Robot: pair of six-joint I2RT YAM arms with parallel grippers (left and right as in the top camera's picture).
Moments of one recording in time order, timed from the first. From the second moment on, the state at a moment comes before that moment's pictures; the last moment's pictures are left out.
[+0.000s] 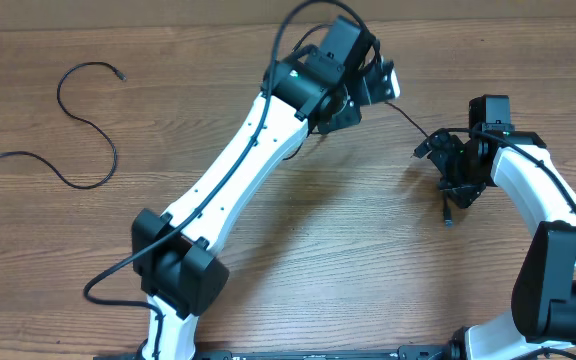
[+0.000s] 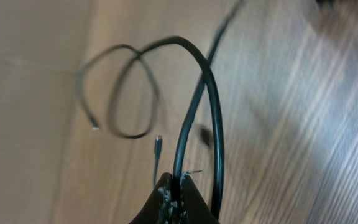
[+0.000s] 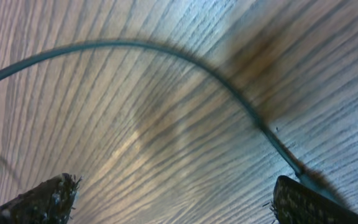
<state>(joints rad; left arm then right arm) -0.63 2.05 2.11 -1.00 -0.06 0.71 -0.08 1.73 1.10 -0.69 -0.19 0.80</state>
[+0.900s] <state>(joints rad) -0.59 1.94 2.21 -0.98 -0.08 0.25 -0.08 1.73 1.10 -0.63 -0.60 0.58</state>
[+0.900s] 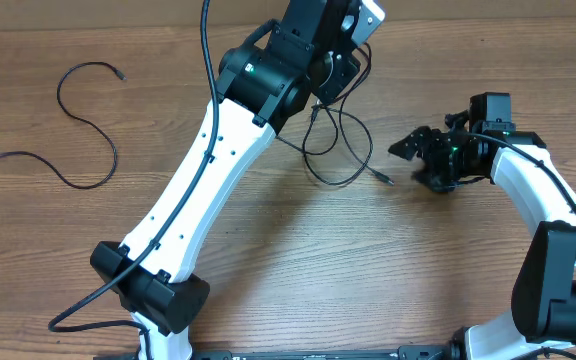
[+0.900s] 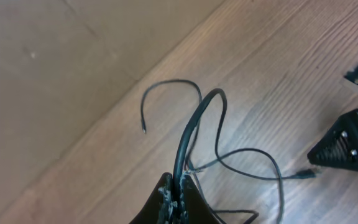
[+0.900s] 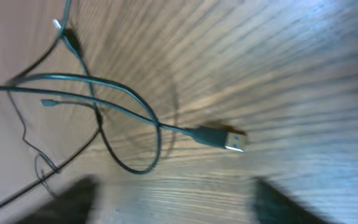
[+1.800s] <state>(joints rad) -0.59 1.94 2.21 -1.02 -0.08 0.22 0.17 1.76 1.10 -0.31 -0.21 0.74</state>
